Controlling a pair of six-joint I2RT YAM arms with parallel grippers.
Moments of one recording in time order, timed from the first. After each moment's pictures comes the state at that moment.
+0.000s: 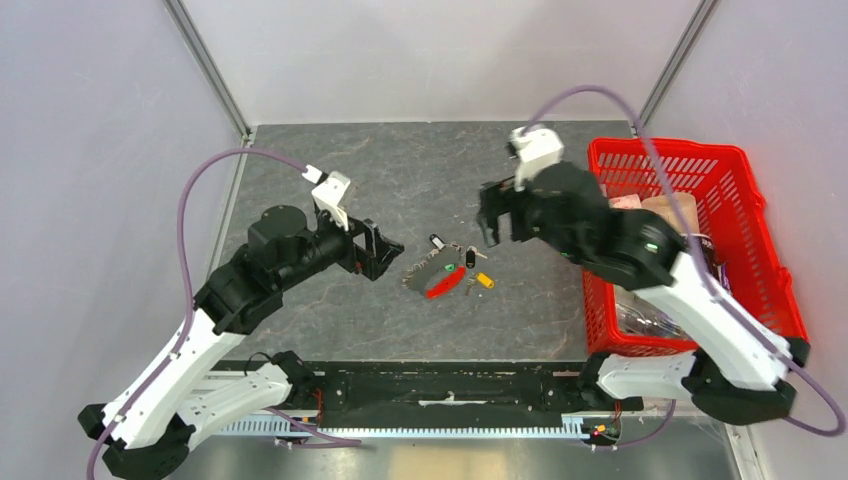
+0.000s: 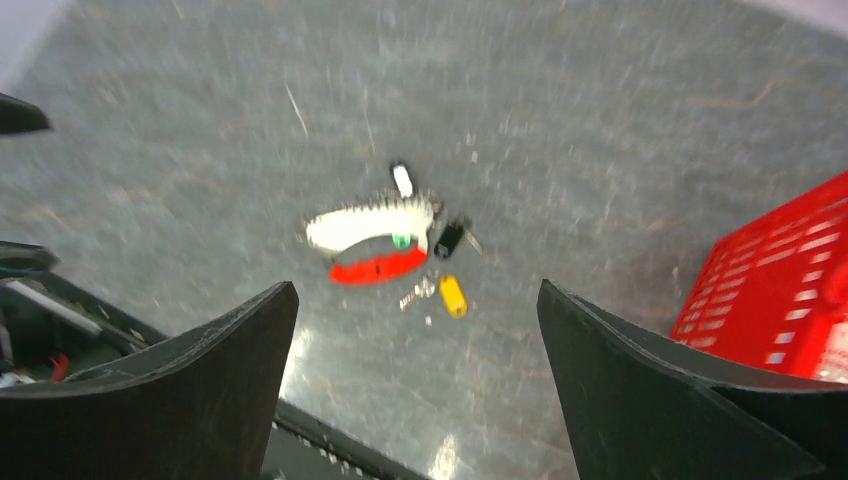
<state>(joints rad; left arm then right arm) -0.73 0.82 1.15 -0.60 0.06 -0.22 0.93 1.15 1.67 -0.97 0.44 0.26</state>
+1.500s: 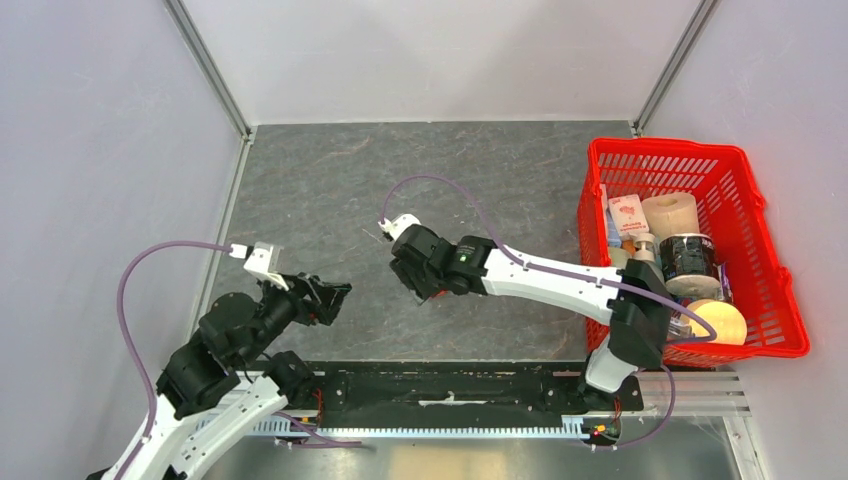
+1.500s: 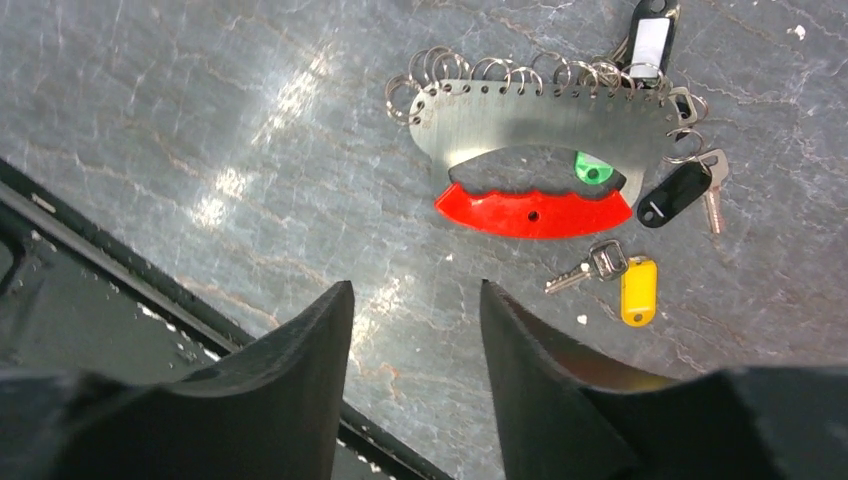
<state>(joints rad) -0.73 0.26 0.77 -0.77 -0.20 -0.48 1.12 1.65 1.35 -0.67 0.26 0.29</state>
